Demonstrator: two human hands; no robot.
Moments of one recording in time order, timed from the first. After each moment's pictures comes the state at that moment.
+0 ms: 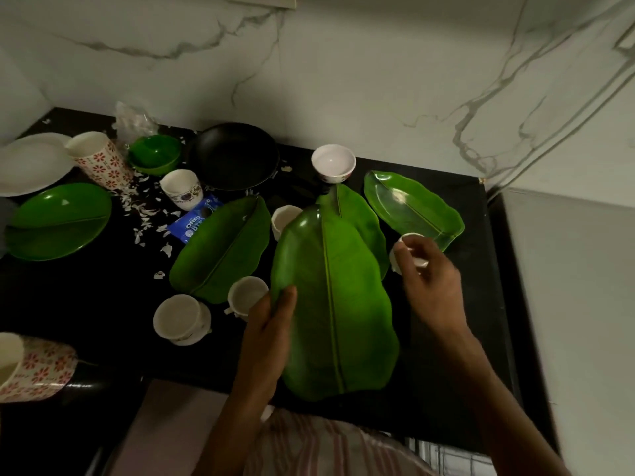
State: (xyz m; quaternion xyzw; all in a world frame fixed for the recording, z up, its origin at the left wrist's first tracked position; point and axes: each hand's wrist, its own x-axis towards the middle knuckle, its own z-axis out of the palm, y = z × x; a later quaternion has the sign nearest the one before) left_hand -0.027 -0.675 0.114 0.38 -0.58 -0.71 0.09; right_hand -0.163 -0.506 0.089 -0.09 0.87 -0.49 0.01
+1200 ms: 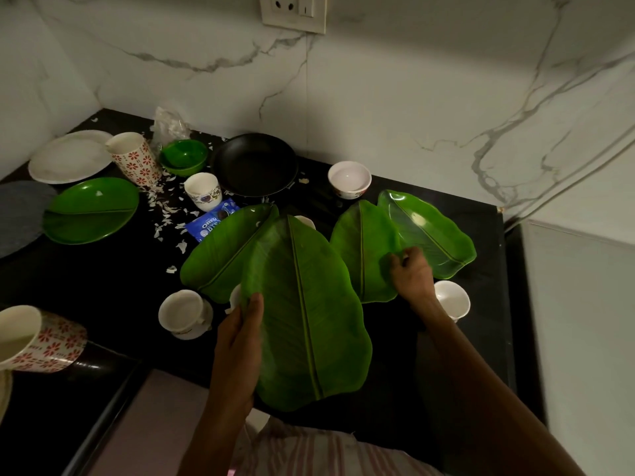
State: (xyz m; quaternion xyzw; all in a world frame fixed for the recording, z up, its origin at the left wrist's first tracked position) left_hand -0.014 -0.675 0.122 0.46 -0.51 -0.70 0.18; right_hand -0.243 -0.534 0.044 0.00 0.91 -0.40 0.15
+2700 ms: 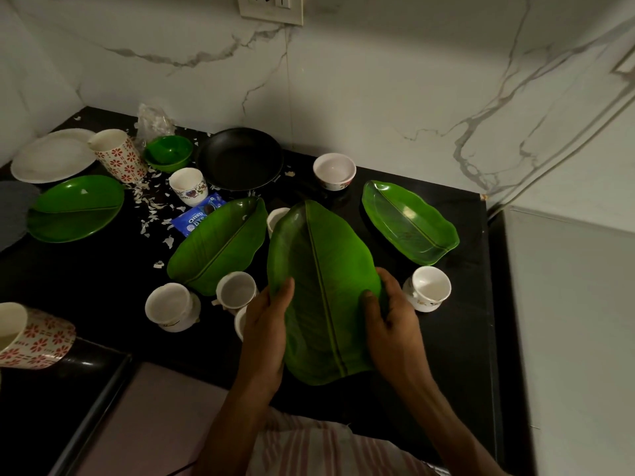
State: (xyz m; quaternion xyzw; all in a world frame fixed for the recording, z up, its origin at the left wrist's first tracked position) left_hand -0.044 -0.642 0.119 0.41 -0.48 -0.76 0.15; right_hand -0.110 -0.503 0.098 -0.15 0.80 -0.57 0.12
